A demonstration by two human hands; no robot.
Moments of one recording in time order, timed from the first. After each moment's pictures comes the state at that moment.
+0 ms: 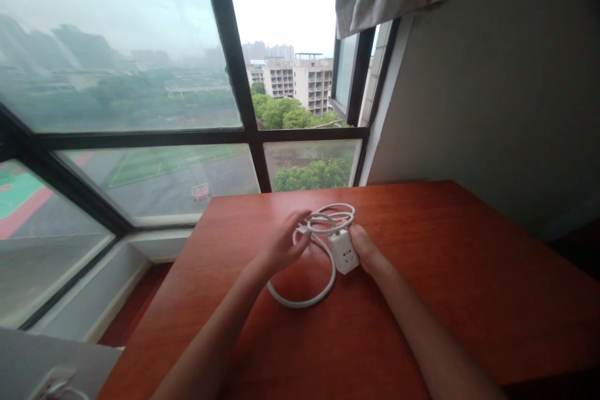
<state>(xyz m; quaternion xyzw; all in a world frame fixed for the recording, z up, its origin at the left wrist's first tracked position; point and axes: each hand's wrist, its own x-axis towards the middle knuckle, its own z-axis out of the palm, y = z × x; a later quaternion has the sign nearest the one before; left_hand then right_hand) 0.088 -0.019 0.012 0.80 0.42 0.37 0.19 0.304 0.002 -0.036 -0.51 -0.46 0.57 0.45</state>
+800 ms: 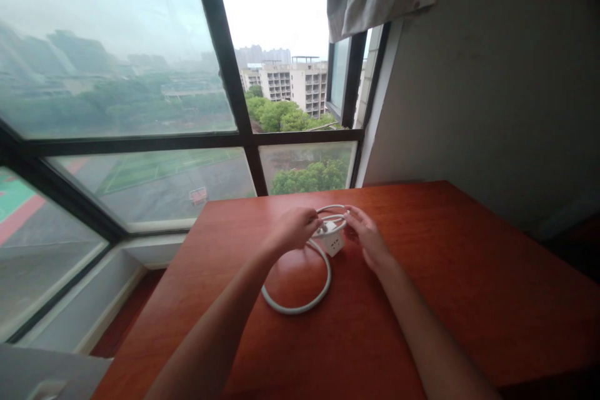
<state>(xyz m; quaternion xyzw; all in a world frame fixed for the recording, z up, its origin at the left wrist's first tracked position) 0.127 0.012 0.057 0.83 0.50 0.19 0.16 0.321 0.004 -0.015 -0.47 -0.39 0.57 0.55</state>
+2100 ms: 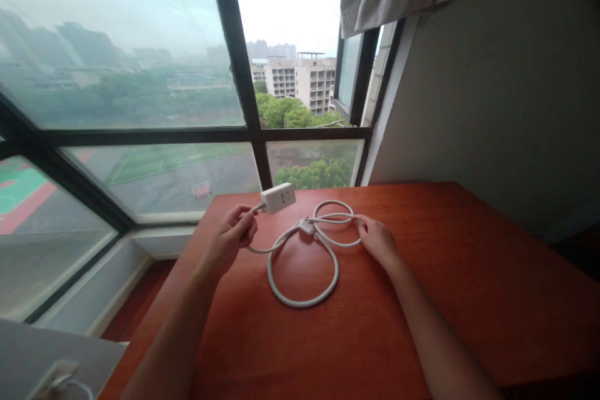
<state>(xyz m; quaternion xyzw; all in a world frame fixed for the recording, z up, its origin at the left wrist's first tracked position) 0.005 -0.035 0.034 0.52 0.45 0.55 0.48 0.354 0.021 -0.054 -0.64 -0.68 0.17 0.32</state>
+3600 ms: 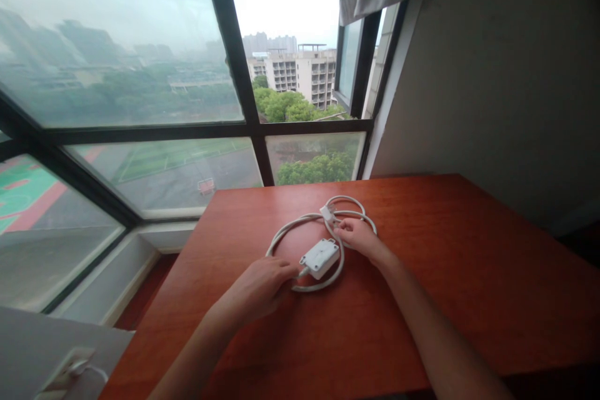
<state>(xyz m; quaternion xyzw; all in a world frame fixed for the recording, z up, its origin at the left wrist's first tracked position) 0.058 -0.100 0.026 0.89 0.43 0.03 0.14 0.310 0.002 -0.033 -0.54 -0.64 0.43 0.33</state>
